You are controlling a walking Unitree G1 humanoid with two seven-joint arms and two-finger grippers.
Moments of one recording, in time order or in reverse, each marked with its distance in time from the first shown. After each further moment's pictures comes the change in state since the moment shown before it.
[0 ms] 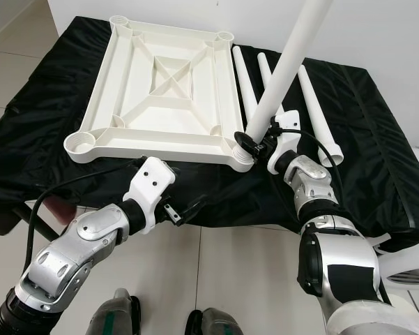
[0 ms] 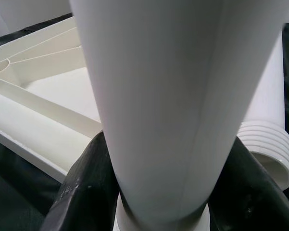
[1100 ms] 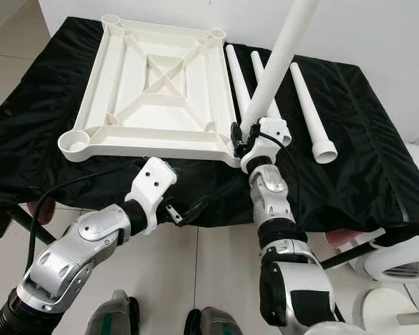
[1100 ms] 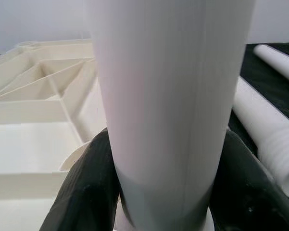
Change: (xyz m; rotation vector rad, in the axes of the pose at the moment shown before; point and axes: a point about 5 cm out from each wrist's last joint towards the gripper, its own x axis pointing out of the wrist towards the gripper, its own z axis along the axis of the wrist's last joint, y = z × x) left arm 0.001 -0.002 0.001 -0.008 -0.008 -0.004; right arm 0.025 0.050 -0.009 0.123 -0.179 -0.575
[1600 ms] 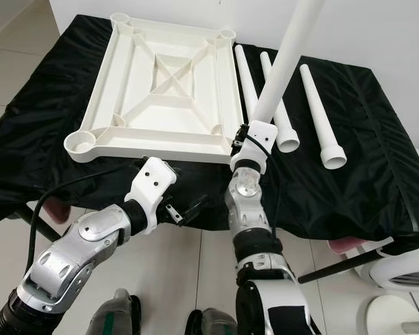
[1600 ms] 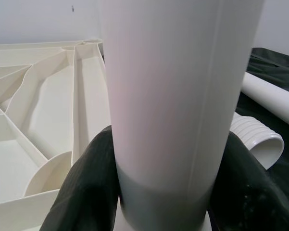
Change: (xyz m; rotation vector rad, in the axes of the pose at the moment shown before) left arm 0.000 -0.001 0.000 -0.003 -0.001 -0.002; right arm -0.016 0.020 0.002 -0.048 -0.052 -0.296
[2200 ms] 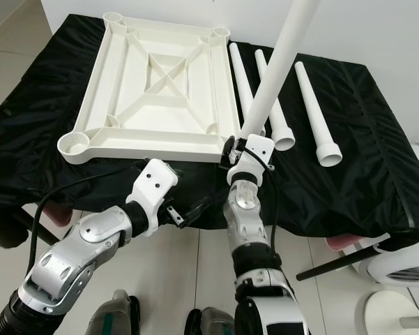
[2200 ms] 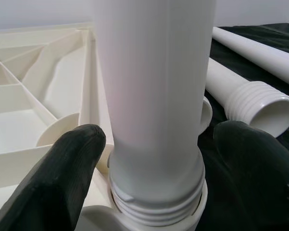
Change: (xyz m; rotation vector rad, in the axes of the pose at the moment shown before) left arm 0.000 -0.002 -0.002 -0.004 0.004 -0.005; right arm -0.015 -0.006 -0.013 0.041 0.053 0.131
